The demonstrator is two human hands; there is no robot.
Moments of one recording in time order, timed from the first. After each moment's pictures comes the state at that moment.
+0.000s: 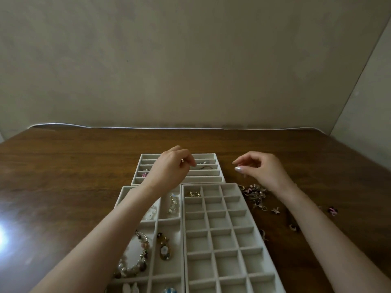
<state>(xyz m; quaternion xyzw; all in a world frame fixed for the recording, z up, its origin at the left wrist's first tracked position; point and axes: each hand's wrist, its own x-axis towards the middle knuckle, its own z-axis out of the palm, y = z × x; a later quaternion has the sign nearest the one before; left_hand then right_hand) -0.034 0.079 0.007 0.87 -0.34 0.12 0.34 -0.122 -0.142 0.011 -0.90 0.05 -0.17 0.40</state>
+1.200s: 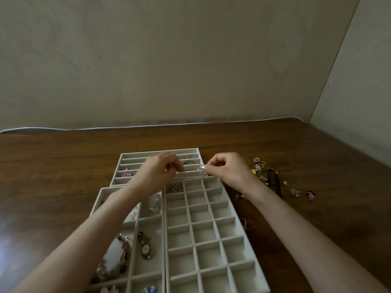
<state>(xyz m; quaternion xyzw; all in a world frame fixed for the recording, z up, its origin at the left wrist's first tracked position) -0.030 0.073 -0.008 0.85 -0.42 0.06 0.33 -0.120 -0.111 0.002 -0.89 0.06 -0.13 0.44</state>
